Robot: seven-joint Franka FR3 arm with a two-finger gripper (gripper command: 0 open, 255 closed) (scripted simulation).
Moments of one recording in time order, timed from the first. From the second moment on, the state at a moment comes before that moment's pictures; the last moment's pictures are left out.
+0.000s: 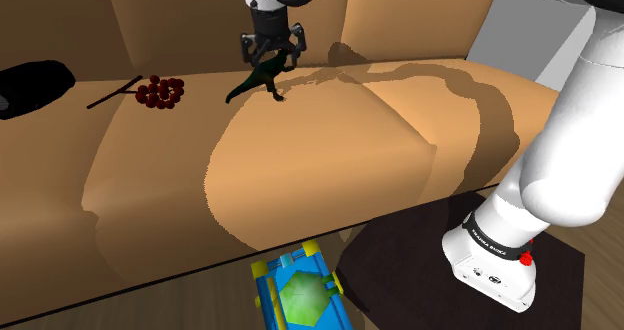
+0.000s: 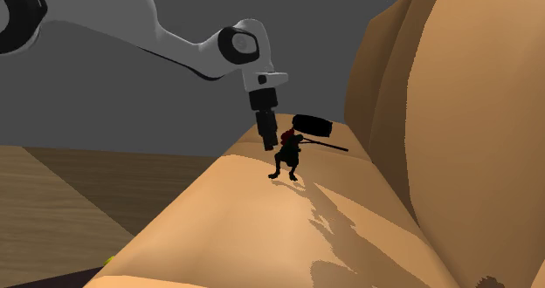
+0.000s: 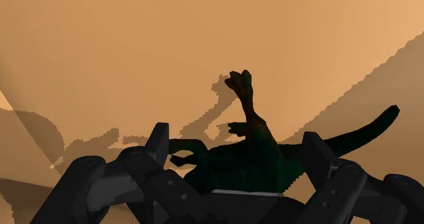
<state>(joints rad) 0.04 0.21 0.35 -1.66 -0.35 1.85 0.94</state>
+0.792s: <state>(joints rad) 0.07 0.29 0.34 -1.57 -0.42 1.86 1.02</state>
